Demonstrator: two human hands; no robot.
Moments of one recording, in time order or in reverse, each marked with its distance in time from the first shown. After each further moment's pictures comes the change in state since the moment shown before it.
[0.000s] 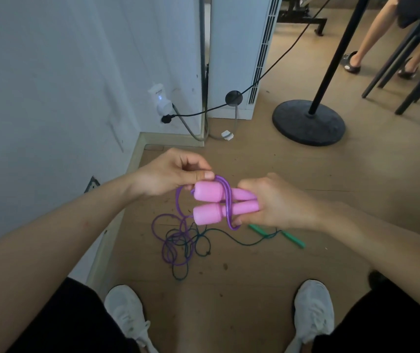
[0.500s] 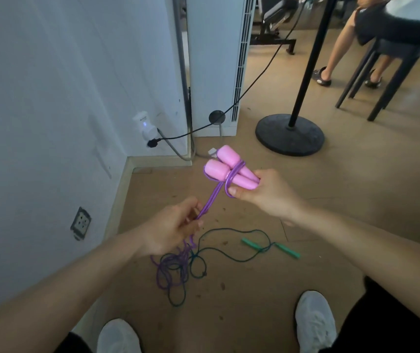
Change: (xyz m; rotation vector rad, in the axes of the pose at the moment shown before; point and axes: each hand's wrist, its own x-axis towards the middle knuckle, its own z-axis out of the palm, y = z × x) left_hand -0.015 -0.023 0.033 0.382 -0.031 0.027; right_hand 0.013 0.021 -0.008 0.493 0.399 0.494
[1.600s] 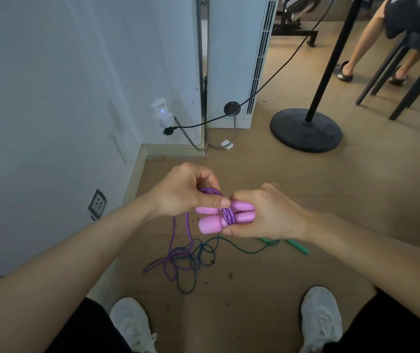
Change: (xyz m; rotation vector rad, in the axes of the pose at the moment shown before) left_hand 0.010 0.020 -0.028 -0.160 0.129 0.011; right_hand -0.031 -0.012 0.022 -0.477 -0.278 -0.579
